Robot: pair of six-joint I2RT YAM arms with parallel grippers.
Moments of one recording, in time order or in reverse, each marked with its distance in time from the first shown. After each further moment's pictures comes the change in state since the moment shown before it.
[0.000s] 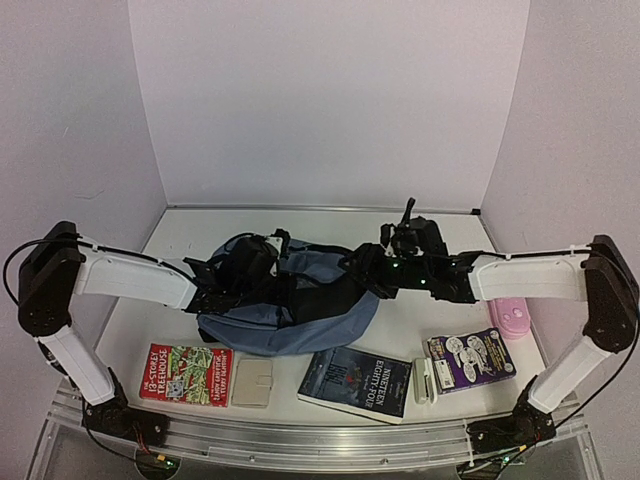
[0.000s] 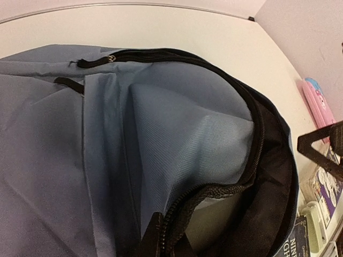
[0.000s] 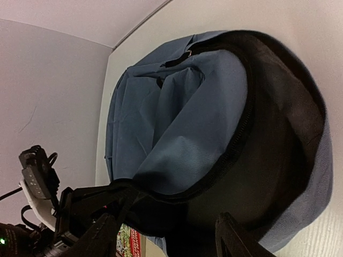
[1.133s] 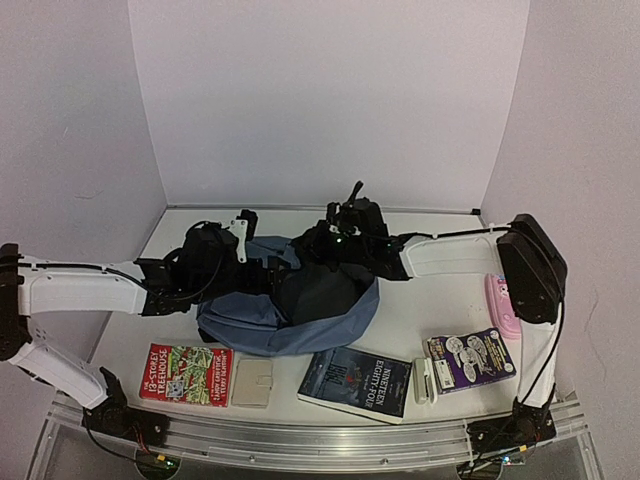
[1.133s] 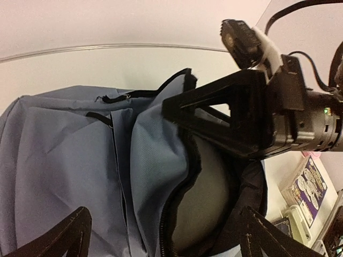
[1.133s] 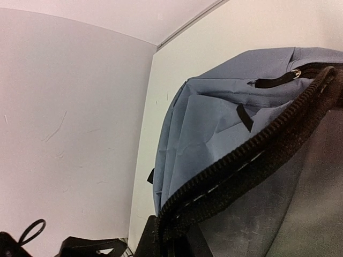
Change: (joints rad) left arm 0.032 -0.280 -0.127 -0.002 -0.014 0.071; right arm 0.038 0.425 0.458 0.141 -0.081 0.029
